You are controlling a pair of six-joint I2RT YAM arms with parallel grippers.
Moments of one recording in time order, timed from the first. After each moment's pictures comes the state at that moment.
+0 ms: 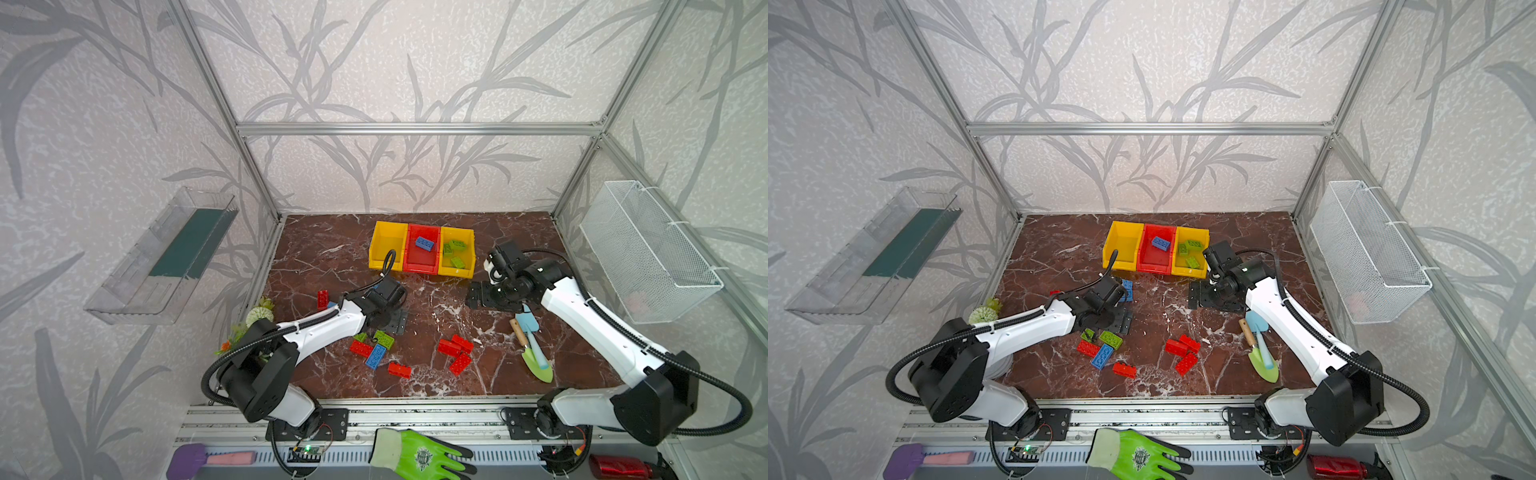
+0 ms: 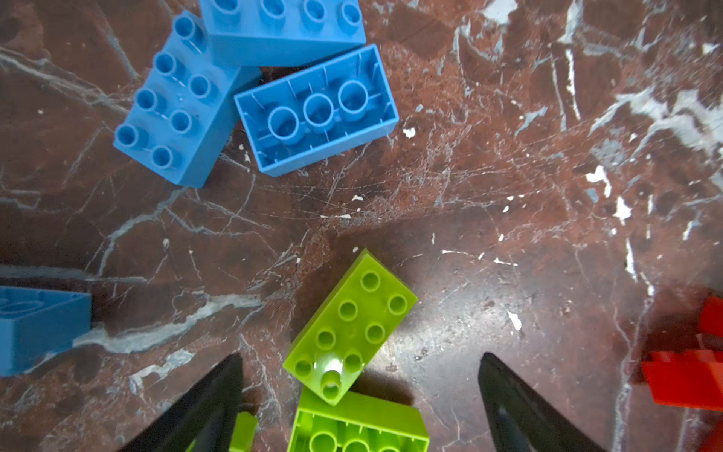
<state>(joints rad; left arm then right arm) -0.69 1.51 0.87 -0.53 -0.13 -0.42 0.47 1.35 1.21 -1.05 -0.11 0.51</state>
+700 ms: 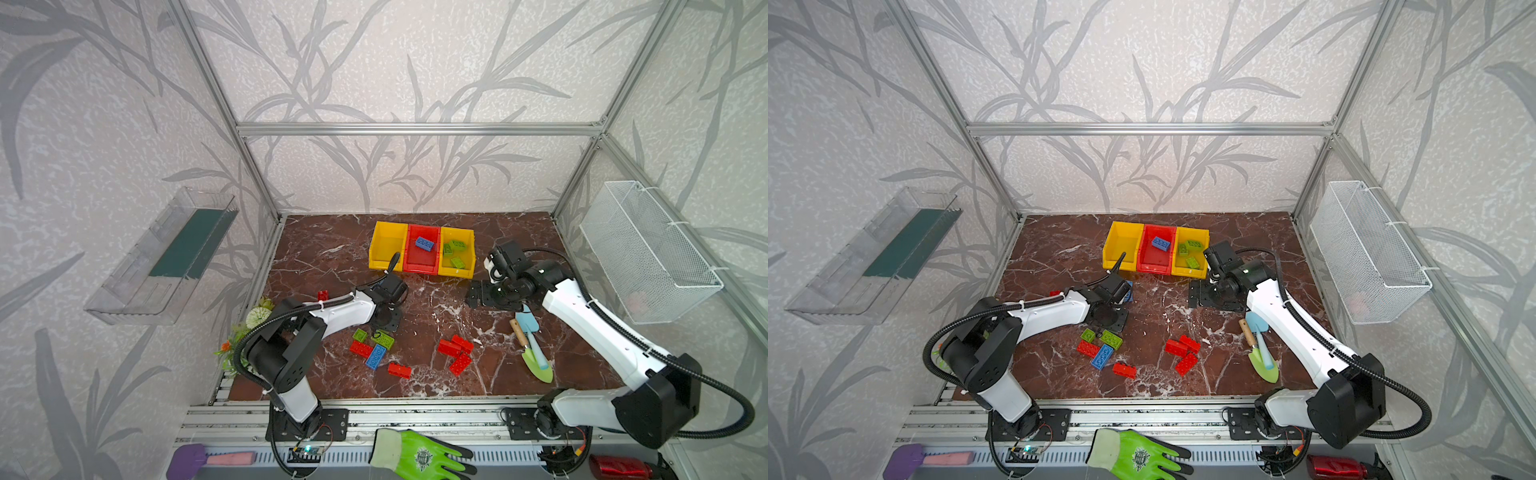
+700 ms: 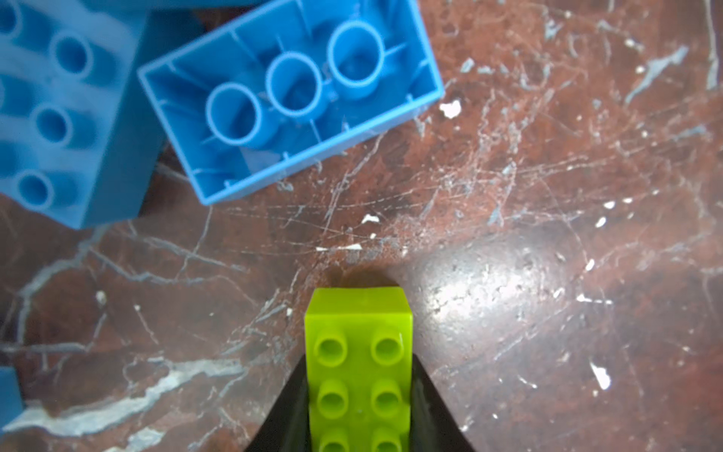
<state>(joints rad) -0.64 1.69 0.95 -0.54 -0.08 -0.33 0.46 1.33 1.20 -1.02 -0.09 0.51</state>
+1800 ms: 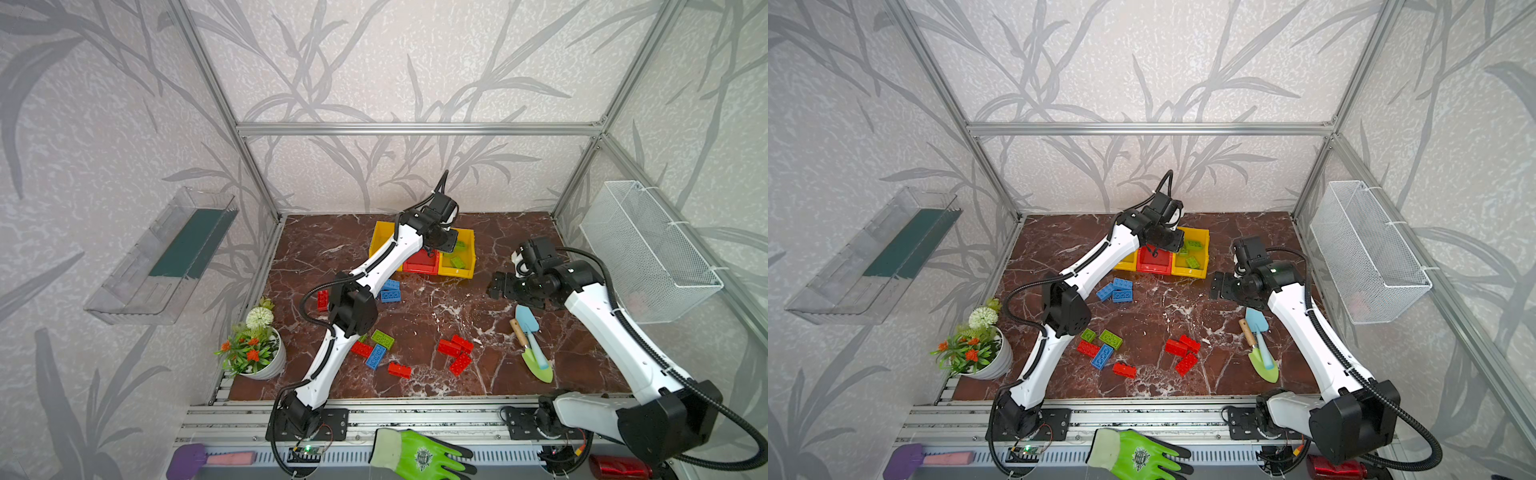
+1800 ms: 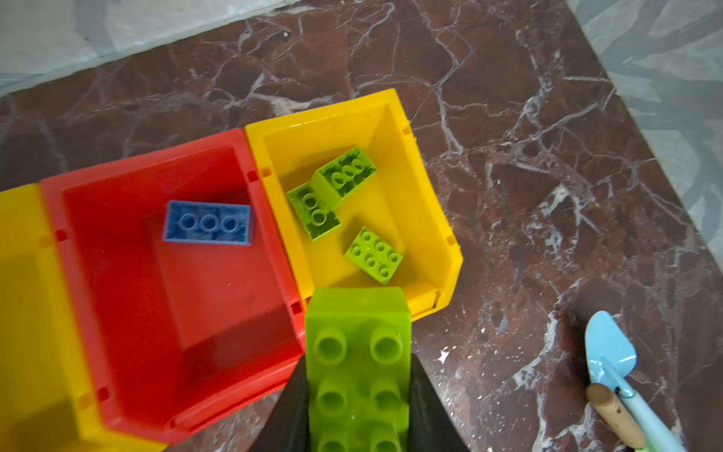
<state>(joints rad) -0.66 2.44 2.53 -0.98 0.09 -0.25 0.26 1.24 1.19 -1.06 -0.11 0.47</state>
